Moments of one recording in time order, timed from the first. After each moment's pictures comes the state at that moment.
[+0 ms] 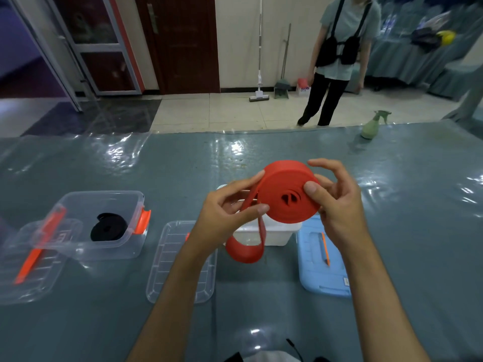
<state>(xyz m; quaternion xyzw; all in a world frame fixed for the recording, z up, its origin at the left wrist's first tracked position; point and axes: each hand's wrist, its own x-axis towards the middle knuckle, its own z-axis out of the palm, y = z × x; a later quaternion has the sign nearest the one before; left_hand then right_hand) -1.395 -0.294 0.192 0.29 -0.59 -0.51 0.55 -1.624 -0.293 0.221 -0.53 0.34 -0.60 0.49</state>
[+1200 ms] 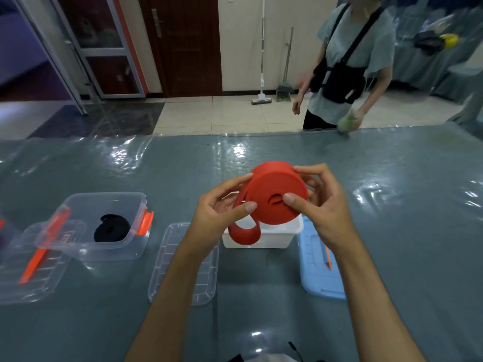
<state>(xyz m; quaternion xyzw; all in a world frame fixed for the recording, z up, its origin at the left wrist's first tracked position) -1.383 -0.298 0.183 0.30 -0.54 -0.54 0.57 -1.612 -0.297 0.216 -0.60 0.34 -0.56 0.46</state>
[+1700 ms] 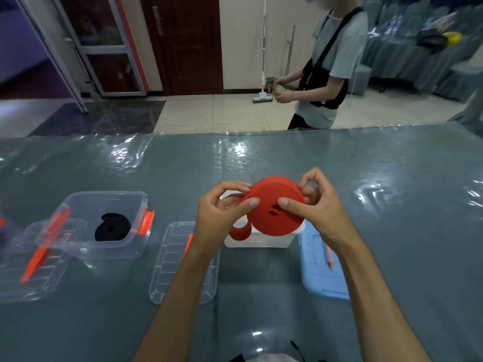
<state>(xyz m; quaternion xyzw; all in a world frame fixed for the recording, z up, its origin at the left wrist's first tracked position) -1.393 -0.304 0.169 0.37 -0.50 -0.49 0.61 -1.611 -0.304 0.209 -0.56 0.41 -0.51 0.51</state>
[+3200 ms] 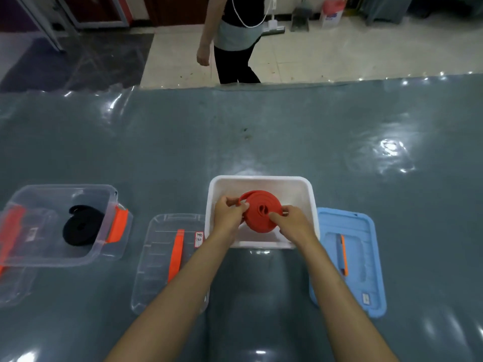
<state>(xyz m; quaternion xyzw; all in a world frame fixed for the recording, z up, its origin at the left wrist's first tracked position) -1.428 -0.468 -0.012 0.67 -0.21 -0.57 0.43 -1.594 -0.458 0.010 -0.46 0.72 -0.20 0.48</state>
